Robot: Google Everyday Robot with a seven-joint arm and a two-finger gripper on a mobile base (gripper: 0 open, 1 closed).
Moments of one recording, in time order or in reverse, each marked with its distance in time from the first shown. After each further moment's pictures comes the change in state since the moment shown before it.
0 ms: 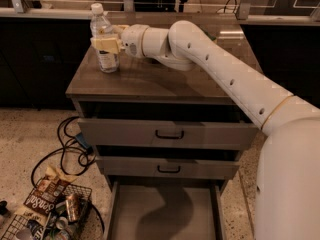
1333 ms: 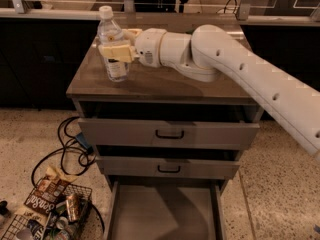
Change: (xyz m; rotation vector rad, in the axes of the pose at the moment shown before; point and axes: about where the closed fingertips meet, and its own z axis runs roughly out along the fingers) arm -0.022 0.053 -0.073 -0.005 -0.006 -0.042
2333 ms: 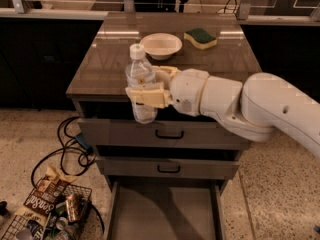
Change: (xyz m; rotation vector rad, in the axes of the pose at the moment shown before) arm 0.025 0.095 -0.128 0.088 0.033 0.015
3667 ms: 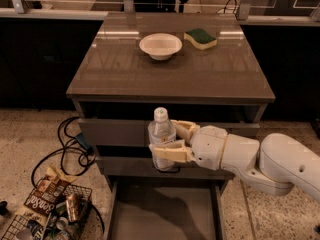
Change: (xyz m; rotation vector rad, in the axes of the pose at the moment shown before) arm 0.120 0.043 -0.063 -0.035 0.040 0.021
